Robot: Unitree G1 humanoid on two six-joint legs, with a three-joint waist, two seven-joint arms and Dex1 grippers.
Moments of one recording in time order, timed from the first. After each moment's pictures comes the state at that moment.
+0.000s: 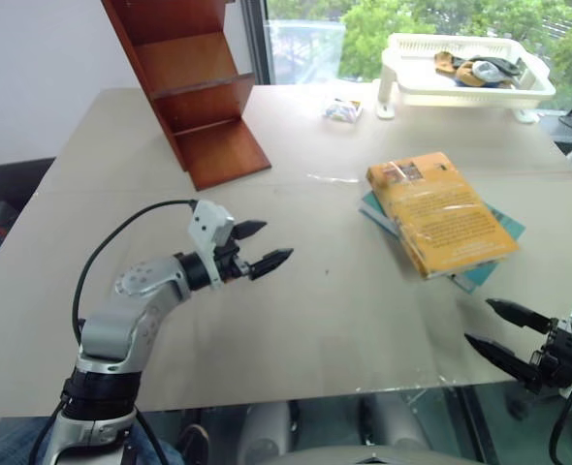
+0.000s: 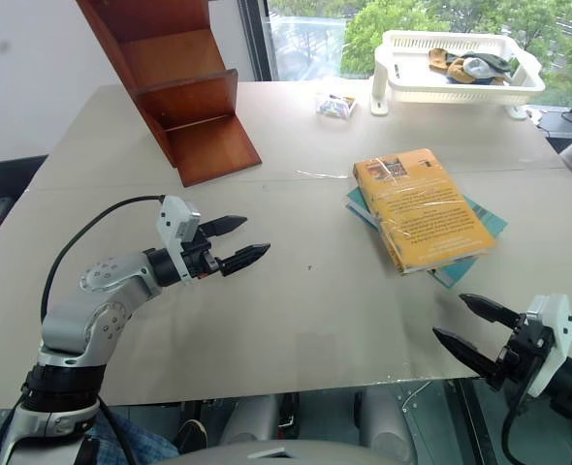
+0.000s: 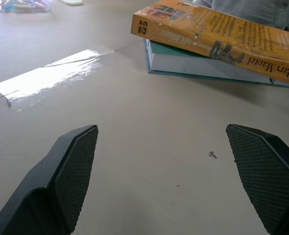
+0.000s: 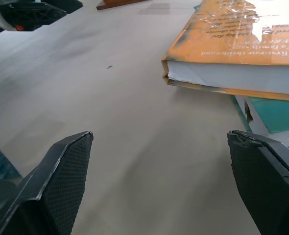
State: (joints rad) left arm -0.22 0.59 0.08 -0.26 -0.51 0.54 -0.79; right arm 0.50 -0.62 -0.48 -0.42 0.71 0.34 1.04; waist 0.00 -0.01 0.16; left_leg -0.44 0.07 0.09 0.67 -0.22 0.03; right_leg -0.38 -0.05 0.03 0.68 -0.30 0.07
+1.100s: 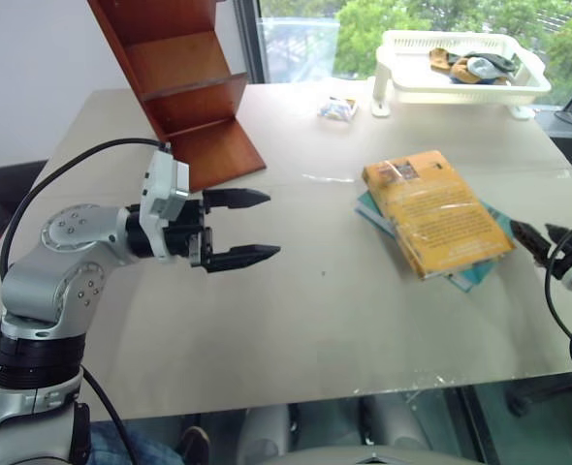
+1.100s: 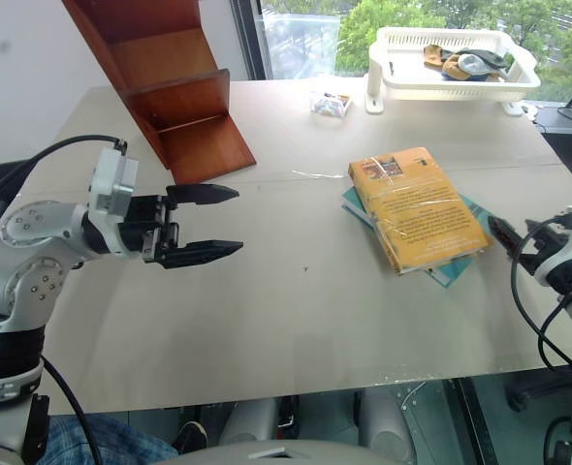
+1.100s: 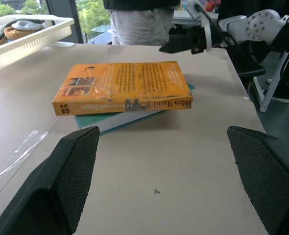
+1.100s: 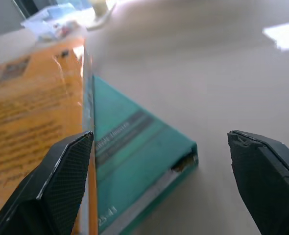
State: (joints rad) left arm -0.39 0.84 0.16 -0.29 -0.73 0.55 -1.19; right arm -0.20 -0.65 -0.51 0.14 0.67 0.59 0.51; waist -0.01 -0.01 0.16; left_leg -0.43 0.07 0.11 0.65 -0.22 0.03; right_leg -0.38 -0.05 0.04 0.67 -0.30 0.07
